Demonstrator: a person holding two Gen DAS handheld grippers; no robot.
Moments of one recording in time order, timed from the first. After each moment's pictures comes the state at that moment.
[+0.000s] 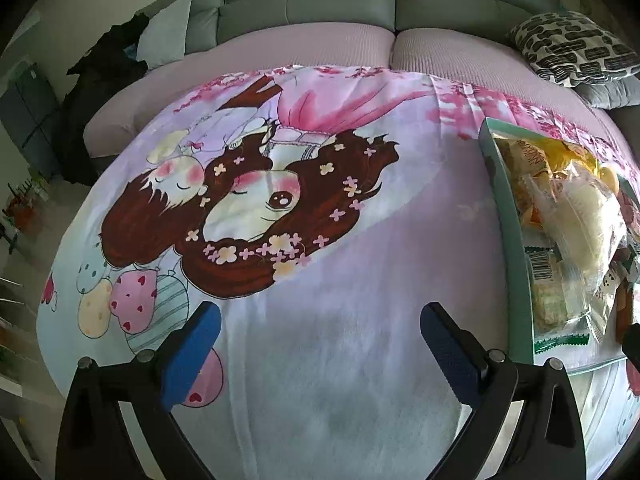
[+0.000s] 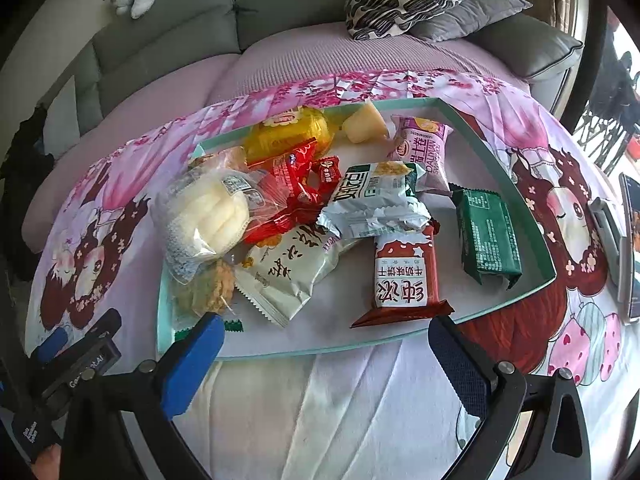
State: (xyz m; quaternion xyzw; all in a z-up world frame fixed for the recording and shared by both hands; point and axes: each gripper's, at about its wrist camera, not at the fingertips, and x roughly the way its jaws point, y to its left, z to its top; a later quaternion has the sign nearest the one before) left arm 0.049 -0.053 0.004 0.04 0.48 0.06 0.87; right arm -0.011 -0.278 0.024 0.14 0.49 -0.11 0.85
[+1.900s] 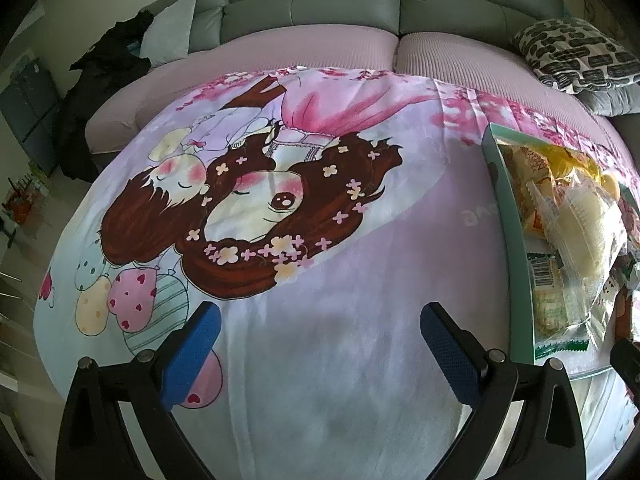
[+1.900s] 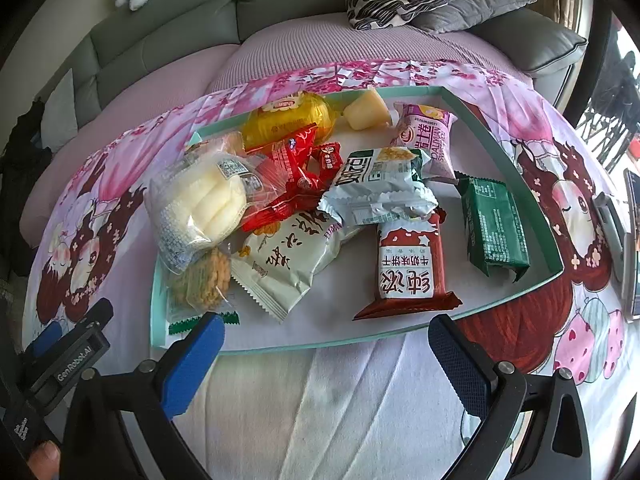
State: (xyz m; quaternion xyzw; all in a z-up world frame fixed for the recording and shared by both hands) left arm 0.049 -0.051 0.005 0.02 0.47 0.06 0.88; right arm -0.010 -0.274 0.016 0.13 0.50 -0.11 0.85
